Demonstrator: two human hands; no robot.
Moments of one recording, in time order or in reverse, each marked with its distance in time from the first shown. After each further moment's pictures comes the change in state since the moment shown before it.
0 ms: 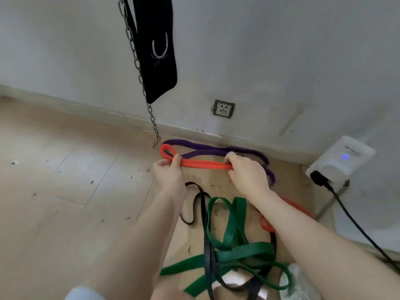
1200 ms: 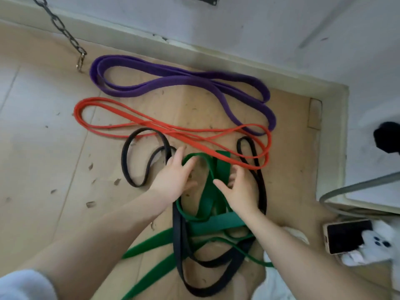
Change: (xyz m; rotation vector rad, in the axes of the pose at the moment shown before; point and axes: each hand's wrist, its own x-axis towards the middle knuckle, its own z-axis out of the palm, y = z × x) left_hand 0.071 -0.218 -0.002 1.600 -1.088 0.749; right_hand -0.064 0.122 0.219 0.512 -0.289 0.663
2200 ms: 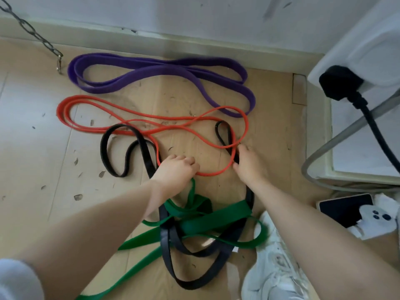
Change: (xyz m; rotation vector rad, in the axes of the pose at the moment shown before) left_hand 0.003 0.065 0.006 0.387 -0.170 0.178; right_hand 0.036 0.054 -0.045 -0.349 0.041 -0.082
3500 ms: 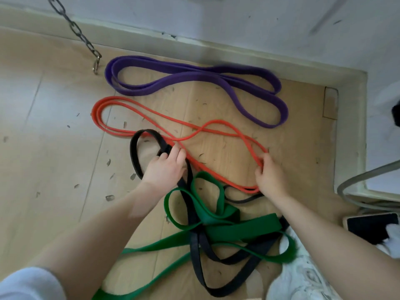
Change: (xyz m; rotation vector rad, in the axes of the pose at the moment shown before) left_hand -0.044 -0.092 0.030 0.039 0.140 -0.254; right_hand -0.012 -0.035 0.003 0.130 0.117 0.021
